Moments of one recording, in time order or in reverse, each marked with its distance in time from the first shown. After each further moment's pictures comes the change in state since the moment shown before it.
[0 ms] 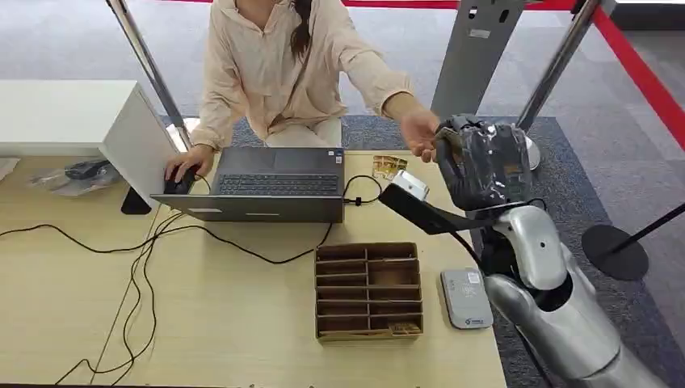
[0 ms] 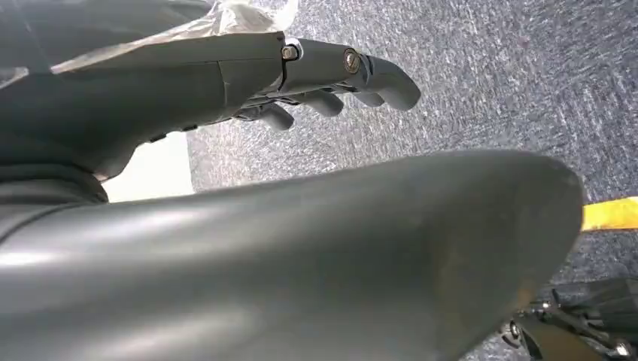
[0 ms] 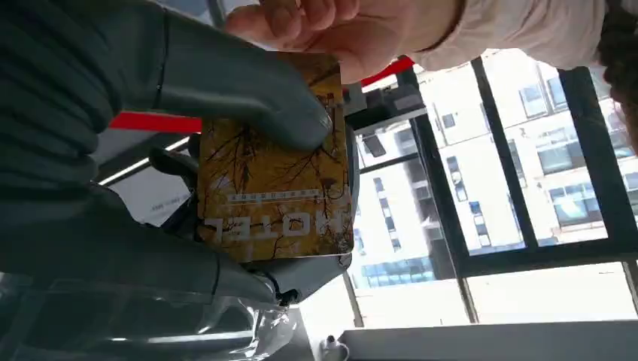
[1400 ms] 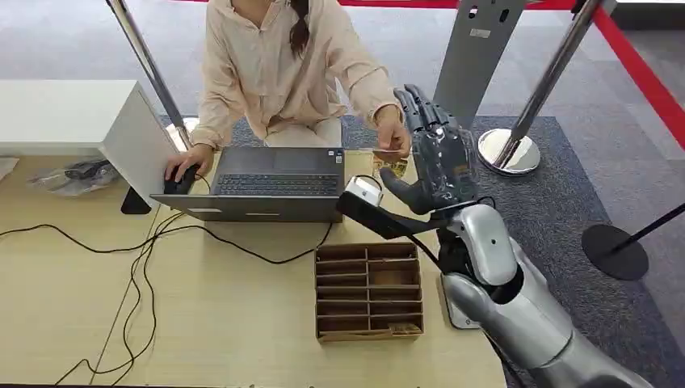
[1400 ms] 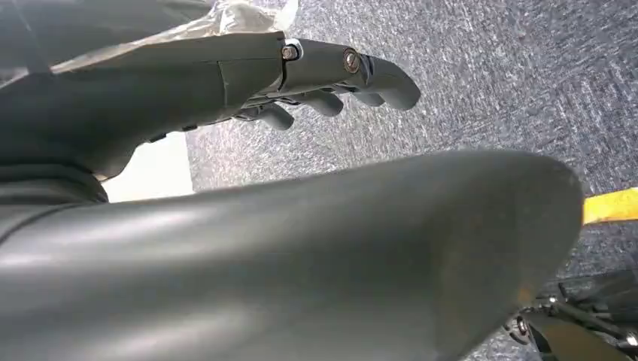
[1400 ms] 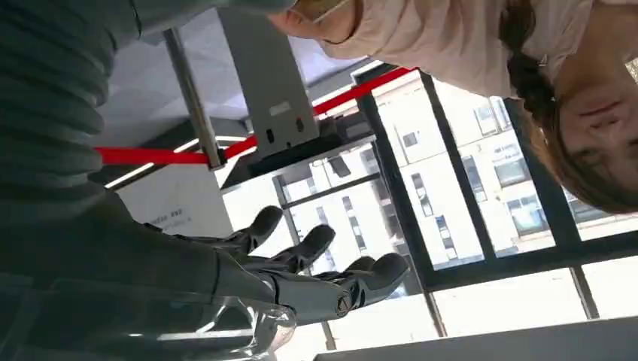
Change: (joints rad) left arm 0.000 -0.002 -0.025 0.000 0.000 -0.013 -0.001; right arm -0.061 0.112 0.121 0.108 -0.001 -0.075 -0.010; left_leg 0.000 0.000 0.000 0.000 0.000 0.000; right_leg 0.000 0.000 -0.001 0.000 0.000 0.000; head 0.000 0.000
